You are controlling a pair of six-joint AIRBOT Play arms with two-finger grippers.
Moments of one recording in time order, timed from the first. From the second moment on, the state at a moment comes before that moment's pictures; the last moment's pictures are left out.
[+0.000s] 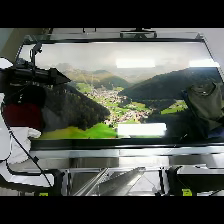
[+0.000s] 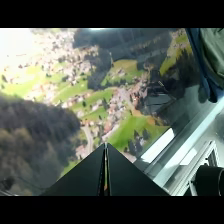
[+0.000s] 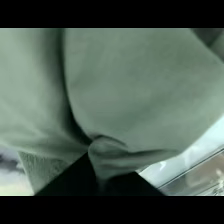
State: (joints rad) left arm 0.16 -1.58 1.59 0.63 -1.48 -1.13; right arm -0.91 -1.57 1.39 -1.36 1.57 1.68
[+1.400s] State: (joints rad) left arm 0.12 -1.14 1.03 0.63 -1.48 -1.12; right arm 0.05 -1.06 0.91 -0.98 1.25 1.60
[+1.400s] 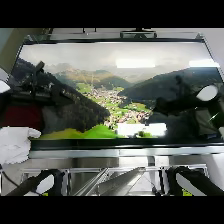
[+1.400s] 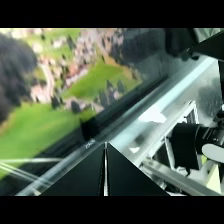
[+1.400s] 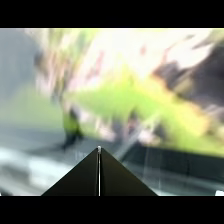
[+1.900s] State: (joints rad) left arm 0.05 -0.92 0.70 0.63 -1.38 -1.11; right arm 0.22 -1.00 0.77 -0.96 1.14 1.58
